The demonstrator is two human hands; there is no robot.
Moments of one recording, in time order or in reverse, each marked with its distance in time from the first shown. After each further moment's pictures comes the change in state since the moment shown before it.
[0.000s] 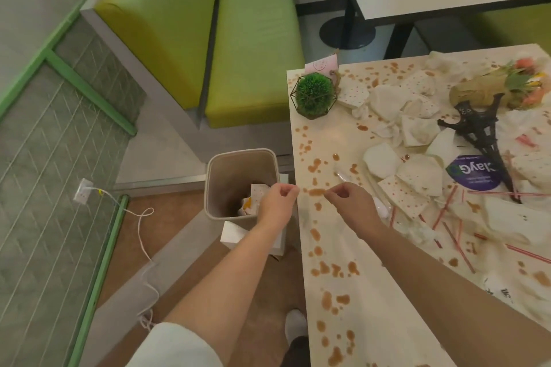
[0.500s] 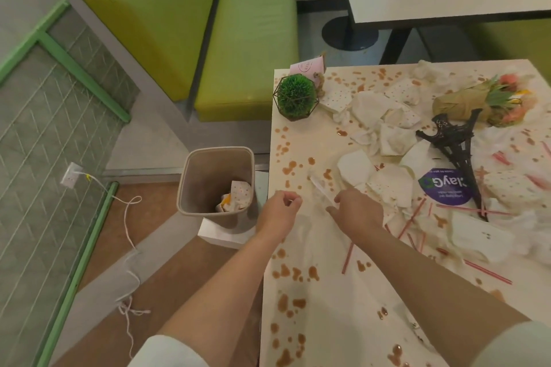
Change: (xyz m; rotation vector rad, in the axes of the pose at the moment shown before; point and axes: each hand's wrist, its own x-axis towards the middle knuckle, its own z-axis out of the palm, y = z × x) left_hand -0.020 0.021 0.066 0.086 -0.012 0.004; right_hand 0.031 0.030 -0.064 -0.958 -0.014 -0.178
